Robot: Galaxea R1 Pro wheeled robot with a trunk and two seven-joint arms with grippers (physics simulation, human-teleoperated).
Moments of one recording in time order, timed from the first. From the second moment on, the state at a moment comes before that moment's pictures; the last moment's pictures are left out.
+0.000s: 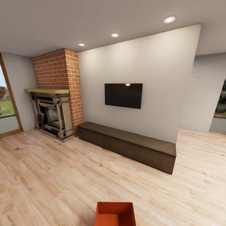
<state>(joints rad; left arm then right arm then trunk) -0.22 0.01 -0.01 -0.01 0.33 -0.05 -0.01 -0.21 -0.02 -0.13 0.03 0.28 -0.11 -0.11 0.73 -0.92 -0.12</state>
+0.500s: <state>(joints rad) -0.22 0.01 0.00 -0.01 0.33 -0.05 -0.01 -0.21 -0.02 -0.13 0.03 0.29 -0.11 -0.11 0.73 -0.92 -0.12</state>
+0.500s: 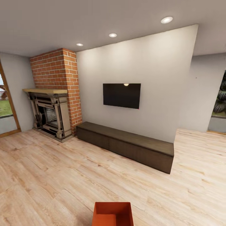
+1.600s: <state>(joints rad) -0.22 0.01 0.00 -0.01 0.33 -0.05 -0.01 -0.21 -0.02 -0.13 0.03 0.29 -0.11 -0.11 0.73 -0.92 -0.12</state>
